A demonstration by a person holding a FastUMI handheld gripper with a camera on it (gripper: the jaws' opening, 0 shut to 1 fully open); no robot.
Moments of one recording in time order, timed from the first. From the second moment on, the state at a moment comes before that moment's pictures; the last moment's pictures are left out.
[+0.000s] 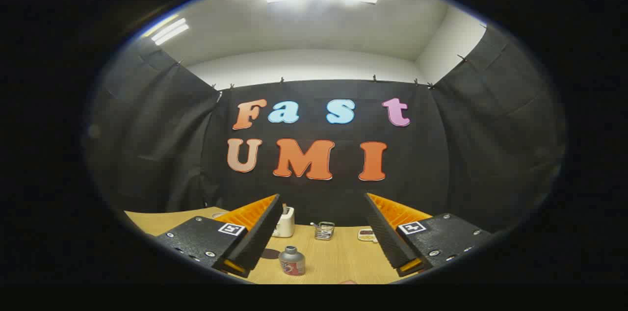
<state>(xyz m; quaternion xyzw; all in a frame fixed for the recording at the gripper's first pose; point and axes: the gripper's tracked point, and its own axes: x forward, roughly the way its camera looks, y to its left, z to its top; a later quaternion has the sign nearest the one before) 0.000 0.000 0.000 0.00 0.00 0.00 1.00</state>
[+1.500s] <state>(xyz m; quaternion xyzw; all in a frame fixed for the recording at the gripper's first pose) 0.021 0.008 -0.037 0.02 0.02 0.02 1.00</state>
